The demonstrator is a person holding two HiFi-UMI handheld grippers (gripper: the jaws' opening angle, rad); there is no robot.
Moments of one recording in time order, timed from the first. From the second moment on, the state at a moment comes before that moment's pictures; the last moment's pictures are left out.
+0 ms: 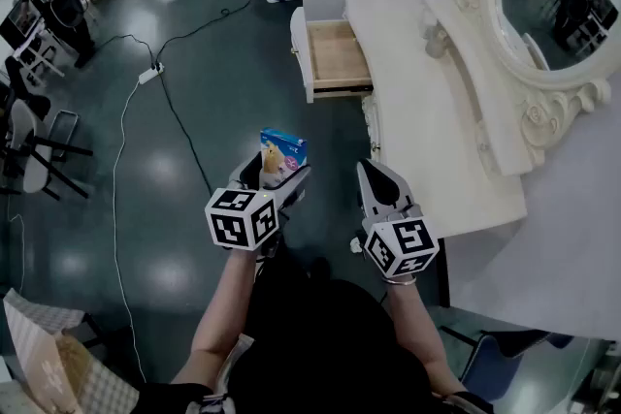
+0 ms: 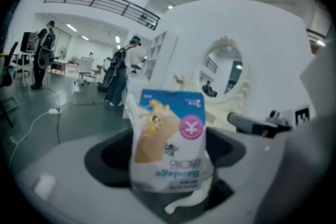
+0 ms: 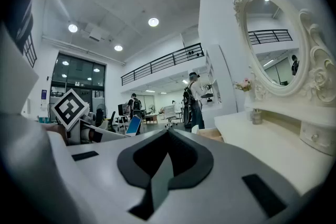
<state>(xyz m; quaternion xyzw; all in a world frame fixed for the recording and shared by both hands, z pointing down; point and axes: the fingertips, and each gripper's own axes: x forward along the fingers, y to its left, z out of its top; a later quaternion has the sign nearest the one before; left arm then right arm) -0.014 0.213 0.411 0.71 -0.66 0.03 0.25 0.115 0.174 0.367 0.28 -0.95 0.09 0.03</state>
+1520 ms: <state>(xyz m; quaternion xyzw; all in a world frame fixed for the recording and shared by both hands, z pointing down) -0.086 0.086 0.427 0.73 -0.63 0.05 0.25 0.039 0.064 0.375 0.30 -0.95 0.10 0.03</state>
